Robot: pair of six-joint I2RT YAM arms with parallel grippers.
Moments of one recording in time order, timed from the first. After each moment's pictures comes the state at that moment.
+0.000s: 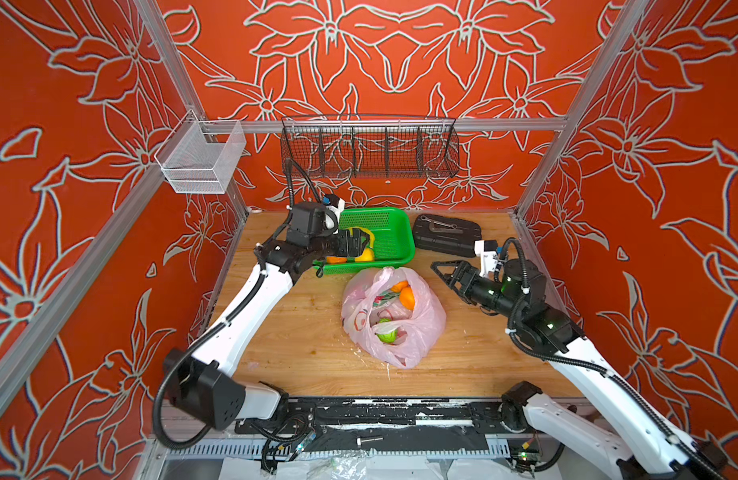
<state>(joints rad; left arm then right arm) -0.36 1.28 1.34 -0.56 0.27 -0.32 0.49 0.85 0.83 -0.29 -0.31 0.97</state>
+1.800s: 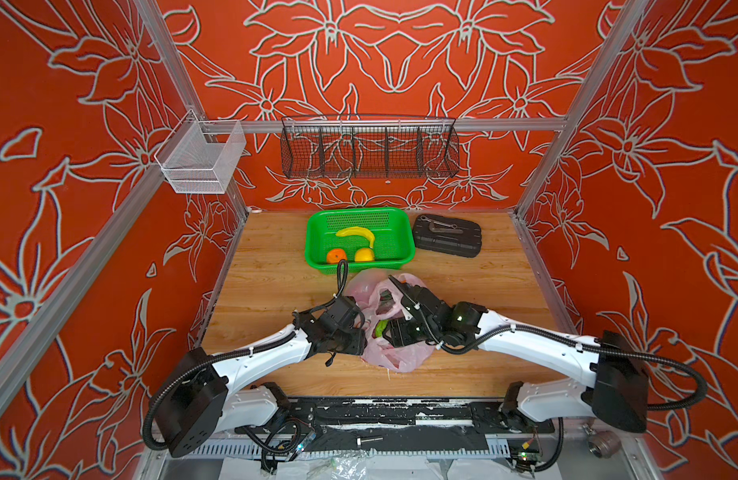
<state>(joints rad) -0.72 1.23 0.62 -0.49 0.09 -0.63 0.98 1.35 0.94 -0.51 -0.04 0.69</state>
